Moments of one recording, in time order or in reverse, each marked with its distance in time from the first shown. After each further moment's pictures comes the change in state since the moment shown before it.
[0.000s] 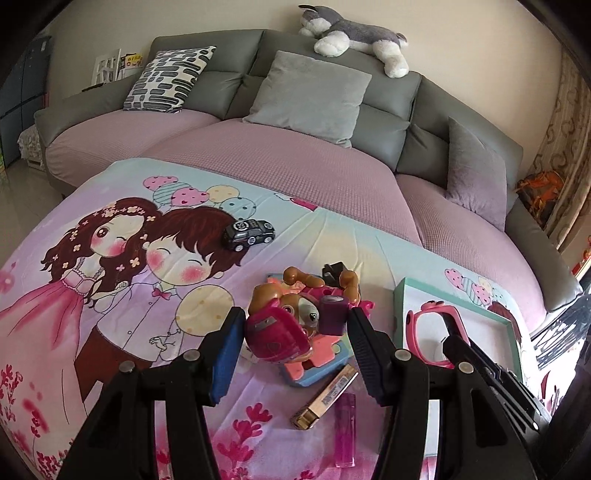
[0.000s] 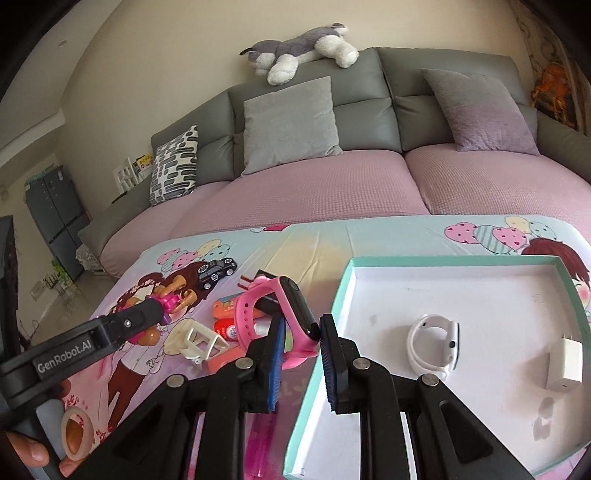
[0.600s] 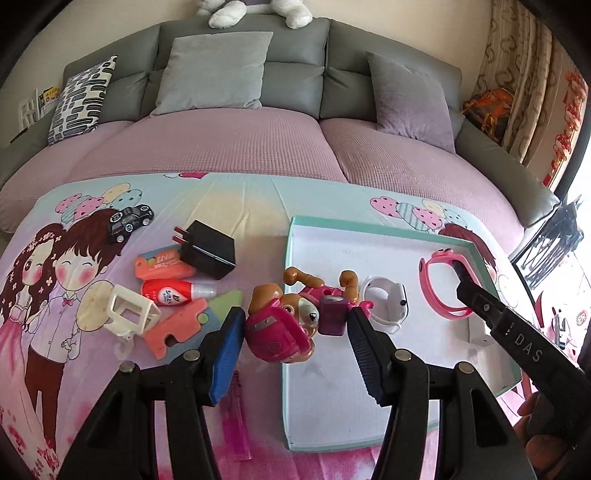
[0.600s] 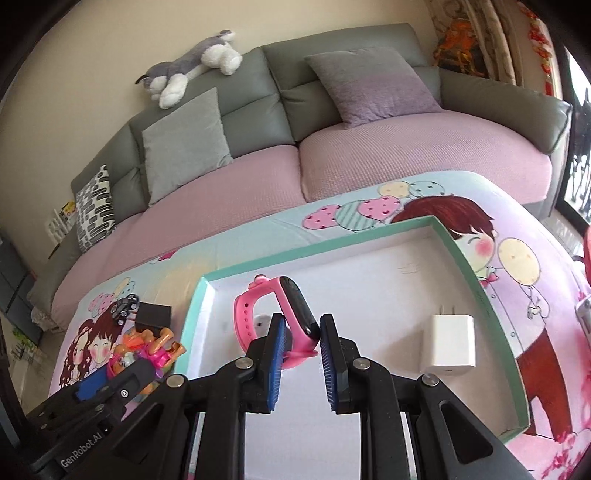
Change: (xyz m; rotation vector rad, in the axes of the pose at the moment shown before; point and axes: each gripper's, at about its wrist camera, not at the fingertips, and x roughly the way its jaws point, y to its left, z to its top) left arm 0.028 -0.115 -0.038 0.262 0.126 -0.108; right arm -0.038 -0.121 0.003 0.249 0.025 -0.249
